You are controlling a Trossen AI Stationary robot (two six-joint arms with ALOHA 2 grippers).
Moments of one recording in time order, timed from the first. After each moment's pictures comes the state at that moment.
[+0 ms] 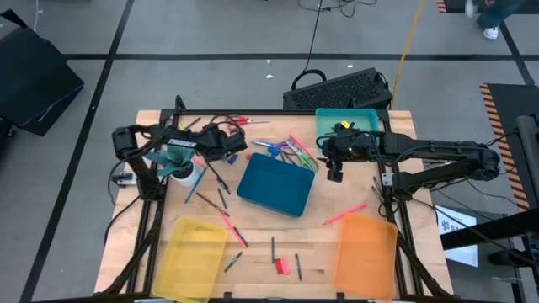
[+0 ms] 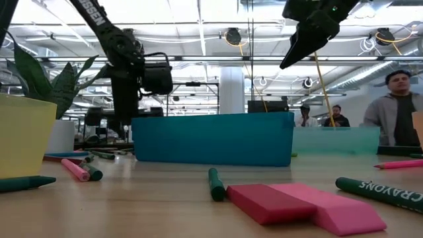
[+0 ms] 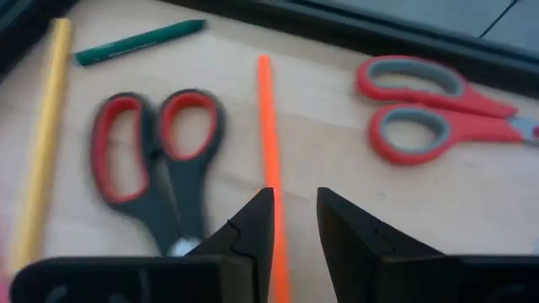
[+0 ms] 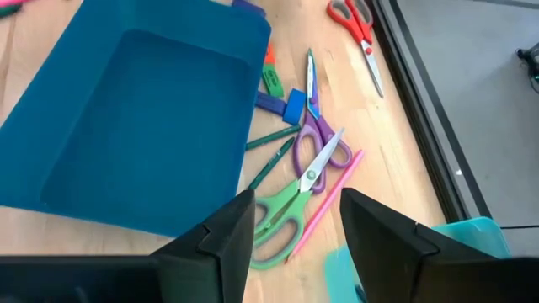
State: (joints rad) left arm 0.41 1.74 0.86 -0.47 -0.75 -1.40; right arm -0.16 1.09 0.91 -0.61 0.18 -0.15
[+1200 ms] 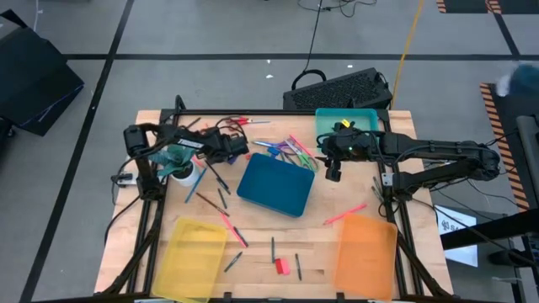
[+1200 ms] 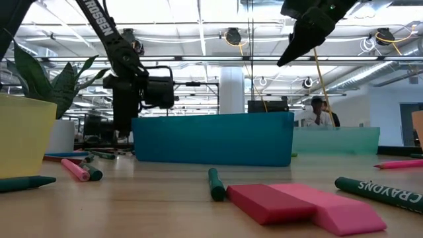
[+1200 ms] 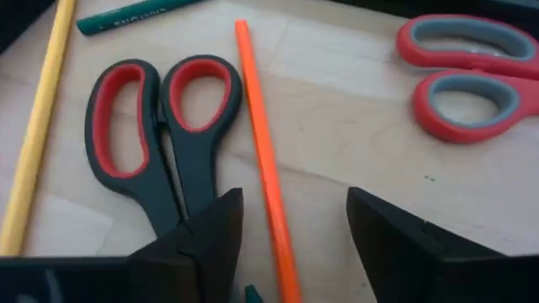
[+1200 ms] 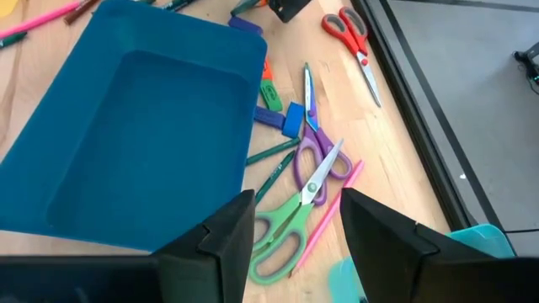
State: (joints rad) left arm 0.41 1.84 0.88 -0.51 -0.75 -1.47; right arm -0.16 1.09 0.91 -0.58 0.18 -0.12
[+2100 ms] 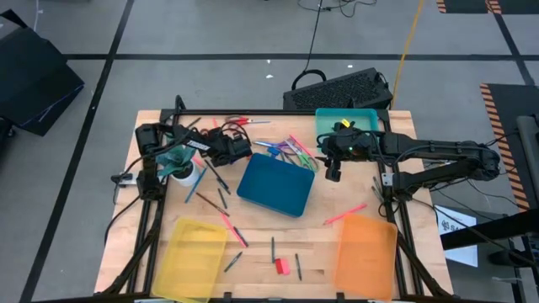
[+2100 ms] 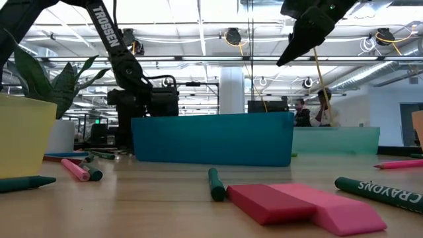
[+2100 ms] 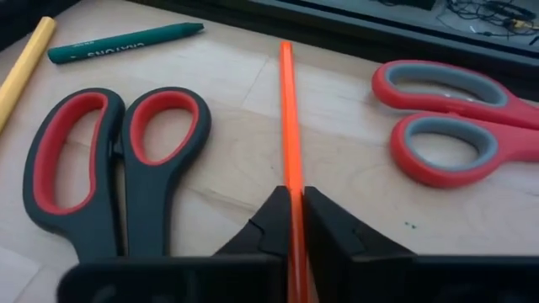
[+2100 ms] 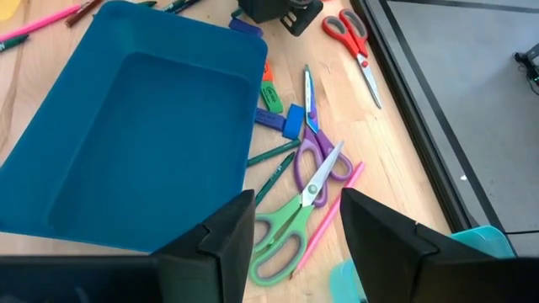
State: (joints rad) left arm 0.39 1.97 0.88 -0.37 -0.88 -1.50; right arm -0.16 1.09 0.91 -0.58 0.18 -0.12
